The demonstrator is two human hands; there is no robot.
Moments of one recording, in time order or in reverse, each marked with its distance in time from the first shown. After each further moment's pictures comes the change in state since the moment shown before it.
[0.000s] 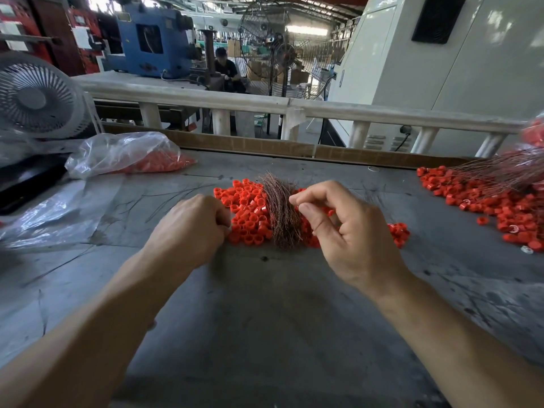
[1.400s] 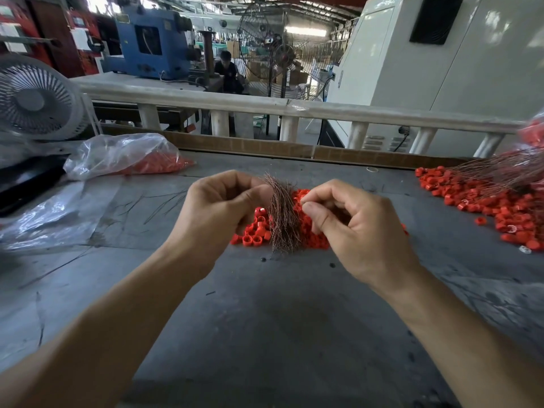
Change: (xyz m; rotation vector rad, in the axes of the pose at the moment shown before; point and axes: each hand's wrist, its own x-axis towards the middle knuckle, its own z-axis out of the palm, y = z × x) left_hand -0.015 0.035 -0.006 -1.106 -0.077 0.158; right_hand 0.005 -0.013 -0.017 0.034 -0.042 0.131
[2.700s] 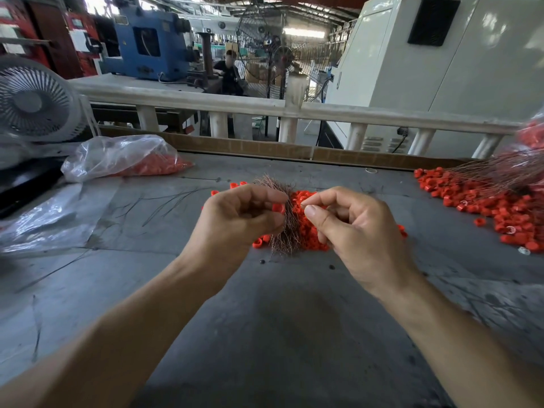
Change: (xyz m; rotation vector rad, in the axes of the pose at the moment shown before) left_hand -0.008 -0.005 0.023 -0.085 0.000 -0.061; right_hand -0.005 0.002 0.005 0.256 0.018 0.267
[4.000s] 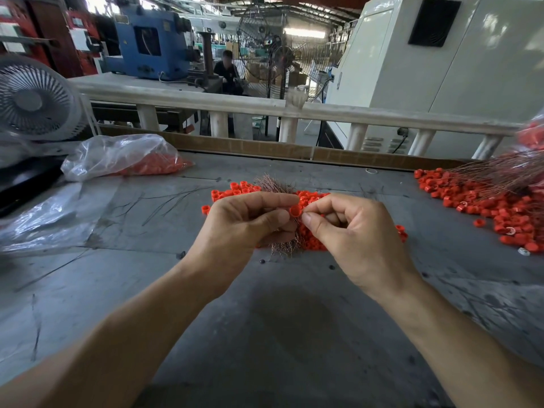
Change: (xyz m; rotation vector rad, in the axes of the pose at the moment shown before) left_hand -0.003 -0.002 0.003 -0.139 -0.113 -0.039; right_hand -0.001 -0.003 0.001 -0.126 -0.006 -0.024
